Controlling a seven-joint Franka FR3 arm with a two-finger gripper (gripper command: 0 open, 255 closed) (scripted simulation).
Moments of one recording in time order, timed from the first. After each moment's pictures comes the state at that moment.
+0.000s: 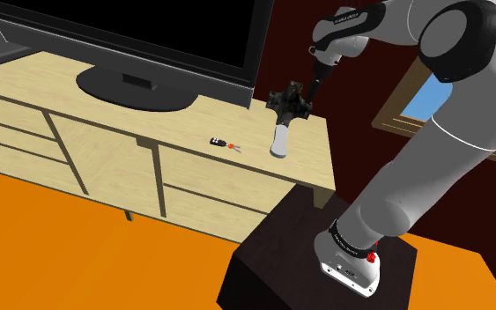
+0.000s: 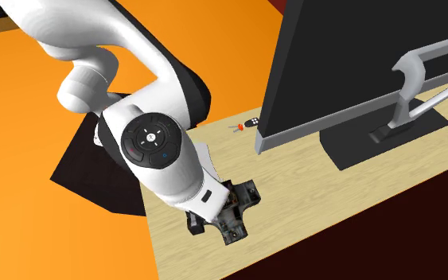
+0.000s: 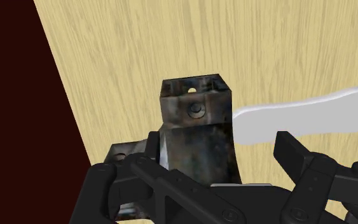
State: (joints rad) arm -0.06 -0.01 -0.68 -2.06 0.06 2.04 -1.11
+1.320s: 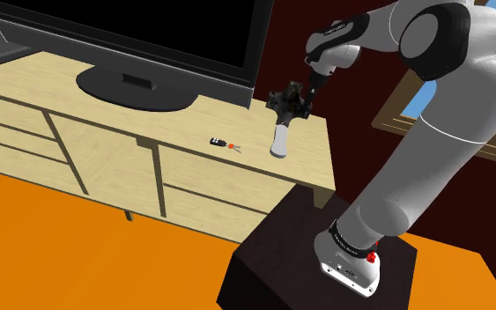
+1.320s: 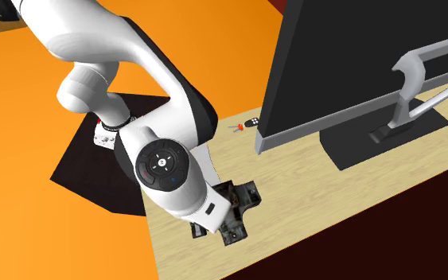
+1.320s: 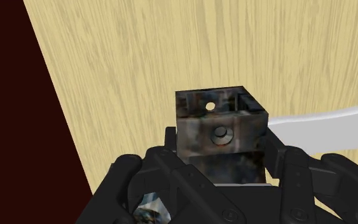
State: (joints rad) arm -0.08 0.08 -0.68 -2.08 0.13 2.13 -1.18
